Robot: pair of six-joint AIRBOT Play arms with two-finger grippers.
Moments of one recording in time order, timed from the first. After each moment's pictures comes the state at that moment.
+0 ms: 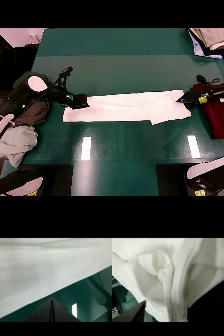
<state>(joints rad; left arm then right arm) -0.26 -1.23 1.02 0.94 -1.05 -1.52 -0.54 -1.84 1.37 -0.85 1.62 0.97</state>
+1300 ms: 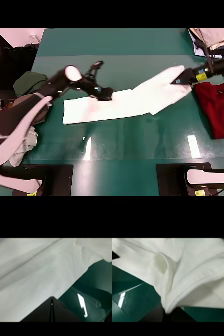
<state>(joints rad) -0.50 -1.65 1.44 0.91 -1.00 -1.49 -0.19 -1.47 1.56 -0.84 1.61 1.15</state>
